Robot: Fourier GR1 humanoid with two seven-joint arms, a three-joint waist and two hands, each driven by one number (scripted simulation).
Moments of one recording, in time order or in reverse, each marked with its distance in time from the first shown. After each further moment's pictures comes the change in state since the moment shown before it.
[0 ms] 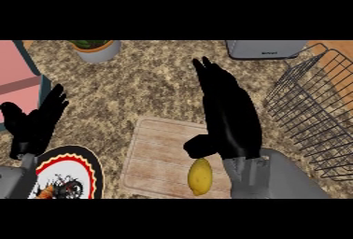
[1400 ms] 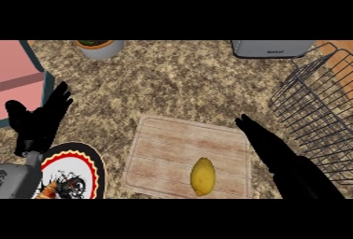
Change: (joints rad) left arm -0.014 -0.044 0.025 -0.007 -0.044 -0.023 0.013; right arm 0.440 -0.123 -0.094 -0.550 -0.333 0.220 0.032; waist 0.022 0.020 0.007
